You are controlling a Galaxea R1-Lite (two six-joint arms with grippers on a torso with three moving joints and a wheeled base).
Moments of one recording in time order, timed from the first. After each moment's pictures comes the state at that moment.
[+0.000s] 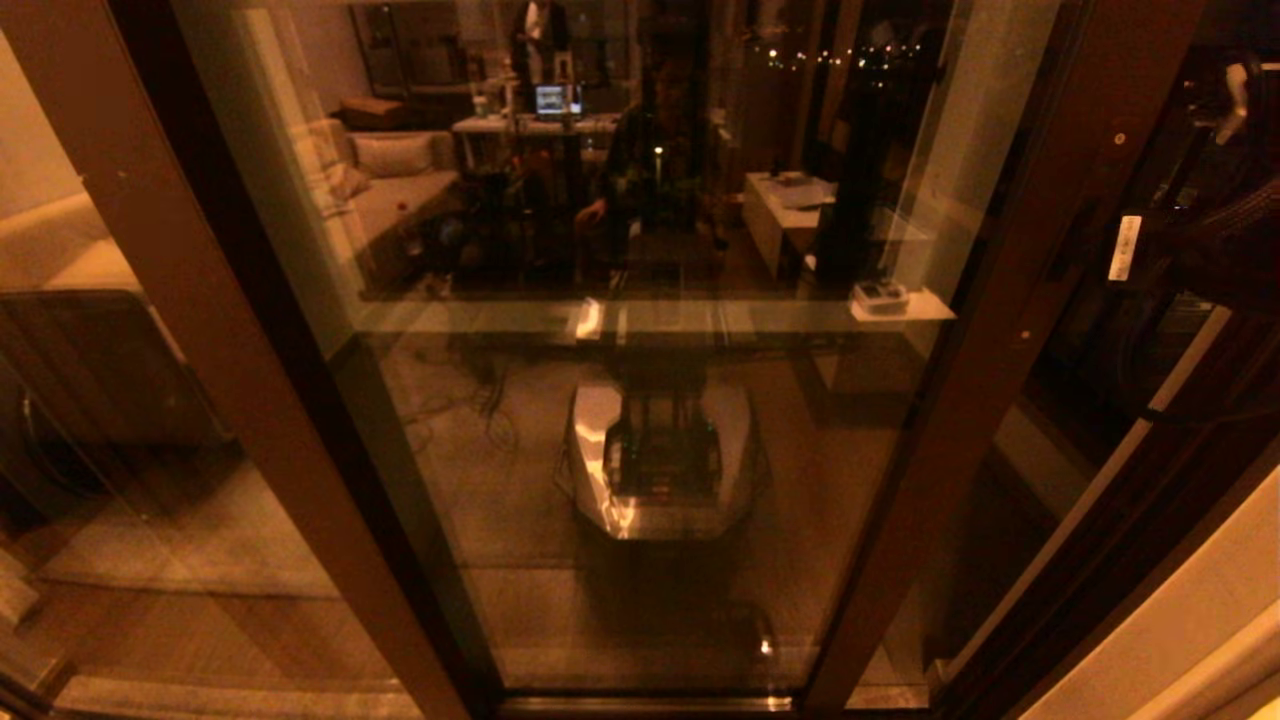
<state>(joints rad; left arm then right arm) 0.00 0.00 -0.01 0.03 0.00 0.01 0.14 1.52 -1.27 -0.04 -0.56 0.03</state>
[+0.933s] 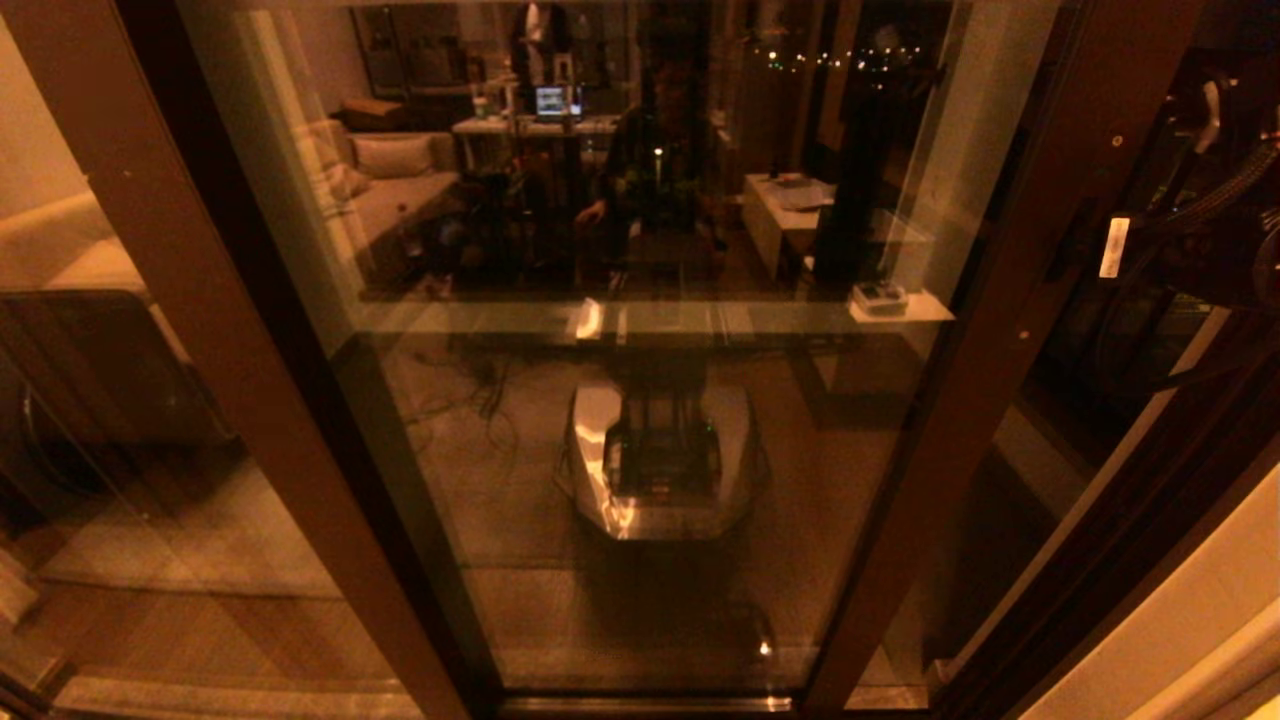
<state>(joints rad) 0.00 0.00 -0.01 0.03 0.00 0.01 0.05 1.60 -1.32 -0.05 -0.55 0.04</state>
